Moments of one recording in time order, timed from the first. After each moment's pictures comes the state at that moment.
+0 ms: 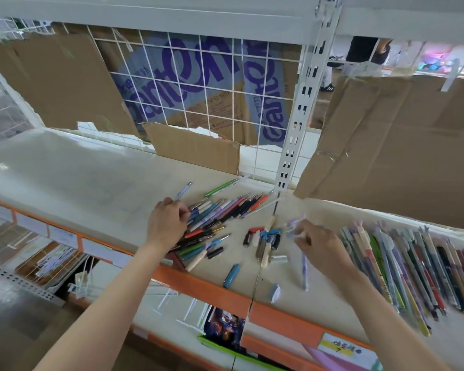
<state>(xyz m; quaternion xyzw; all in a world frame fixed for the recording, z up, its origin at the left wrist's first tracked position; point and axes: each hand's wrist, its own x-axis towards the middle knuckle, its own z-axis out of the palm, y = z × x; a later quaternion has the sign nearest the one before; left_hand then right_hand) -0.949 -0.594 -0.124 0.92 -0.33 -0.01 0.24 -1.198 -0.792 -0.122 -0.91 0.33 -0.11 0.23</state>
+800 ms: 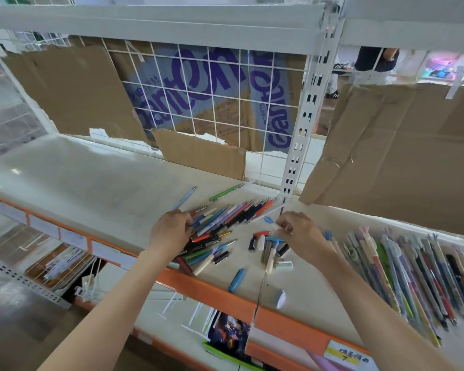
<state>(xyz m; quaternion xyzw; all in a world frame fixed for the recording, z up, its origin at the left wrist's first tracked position) -0.956 -0.583 -0.120 0.92 -0.35 0.00 0.17 -1.146 -0.800 -0.131 -0.93 0.25 -0.12 0.26</state>
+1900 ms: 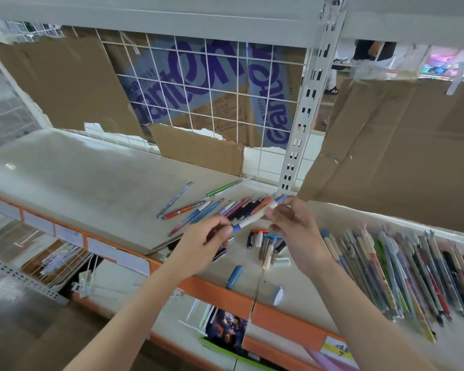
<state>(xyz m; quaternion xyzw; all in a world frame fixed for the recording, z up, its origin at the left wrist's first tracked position) -1.028 -0.587 -0.089 0.74 -0.48 -0.15 0.44 -1.153 -0.745 -0.085 -0.59 0.21 -0.26 0.74</state>
